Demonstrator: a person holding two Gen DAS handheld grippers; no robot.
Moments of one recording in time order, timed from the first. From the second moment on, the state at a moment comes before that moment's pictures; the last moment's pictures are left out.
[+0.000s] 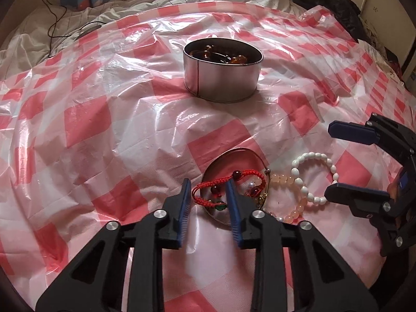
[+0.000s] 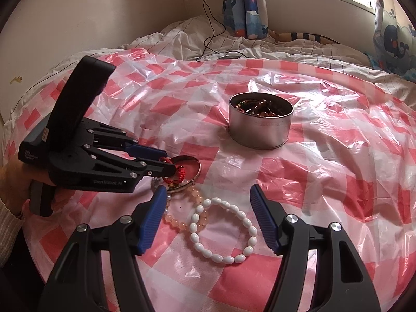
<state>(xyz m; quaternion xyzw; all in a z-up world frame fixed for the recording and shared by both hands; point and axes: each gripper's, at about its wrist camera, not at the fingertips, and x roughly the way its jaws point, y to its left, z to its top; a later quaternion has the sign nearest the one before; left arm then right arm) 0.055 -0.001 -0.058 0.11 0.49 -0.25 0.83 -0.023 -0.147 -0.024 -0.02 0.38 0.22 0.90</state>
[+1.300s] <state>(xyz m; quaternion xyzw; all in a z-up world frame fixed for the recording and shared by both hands) 0.075 0.051 -0.028 0.04 0.46 -0.20 0.87 0.029 -0.107 -0.052 -0.02 0.44 0.20 0.87</state>
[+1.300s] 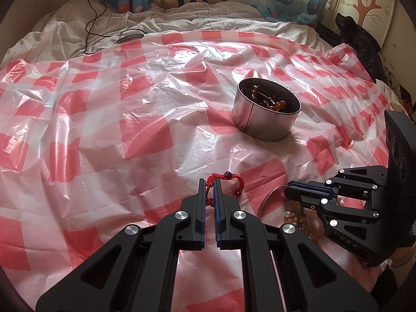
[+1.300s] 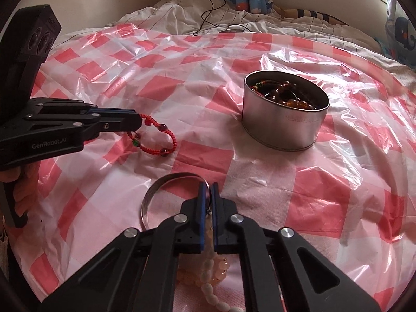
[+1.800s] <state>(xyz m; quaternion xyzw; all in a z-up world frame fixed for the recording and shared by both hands) 0.067 0.038 -0.021 0.05 0.44 -0.21 0.87 0.034 -0.173 -0.025 0.10 0.41 0.18 0.89</state>
